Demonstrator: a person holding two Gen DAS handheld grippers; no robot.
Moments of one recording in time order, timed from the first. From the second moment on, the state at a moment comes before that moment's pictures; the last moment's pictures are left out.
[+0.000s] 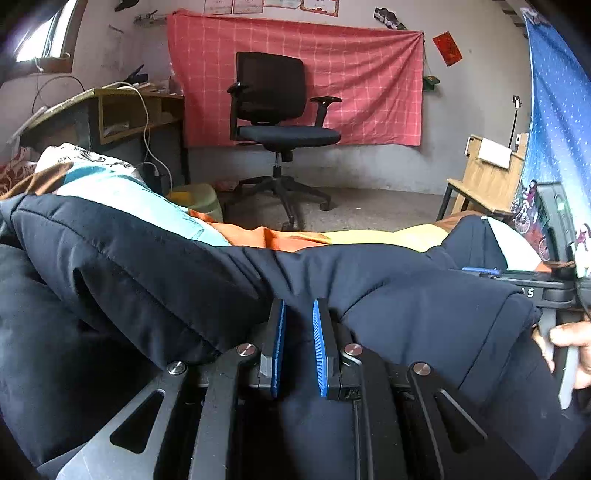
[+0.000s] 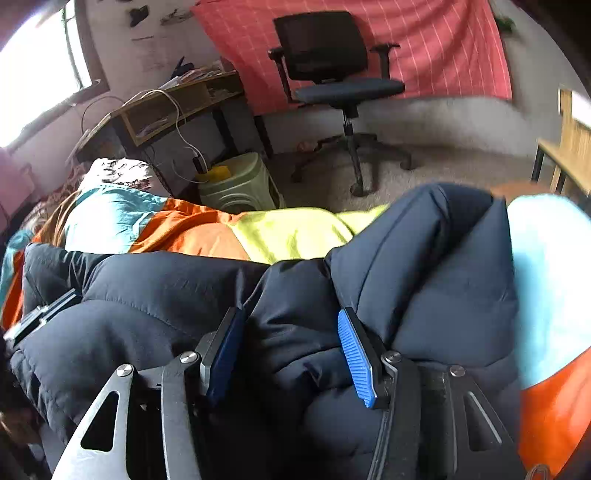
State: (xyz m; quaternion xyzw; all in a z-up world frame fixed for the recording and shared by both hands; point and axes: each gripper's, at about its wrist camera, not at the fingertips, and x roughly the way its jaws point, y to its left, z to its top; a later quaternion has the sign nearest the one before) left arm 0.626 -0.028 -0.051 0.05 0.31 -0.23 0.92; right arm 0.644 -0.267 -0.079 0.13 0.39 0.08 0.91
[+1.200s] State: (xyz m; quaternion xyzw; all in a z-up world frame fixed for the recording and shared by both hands) left arm 0.594 -0.055 -0.077 0.12 0.37 -0.30 0.88; right arm 0.613 -0.179 -0.085 0.00 0.41 0.14 0.90
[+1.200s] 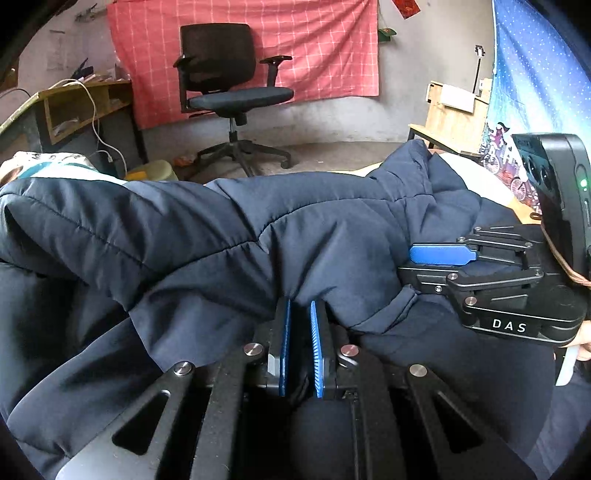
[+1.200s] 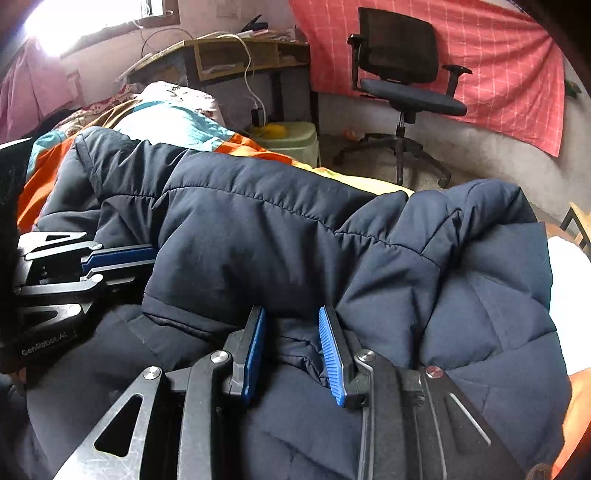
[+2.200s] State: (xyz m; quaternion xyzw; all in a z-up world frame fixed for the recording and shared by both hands) left arm 0.496 -0.011 0.060 -0.01 0.32 -0.21 0.93; right arm 0.514 -0.217 0.024 0.09 0.33 0.11 0.94
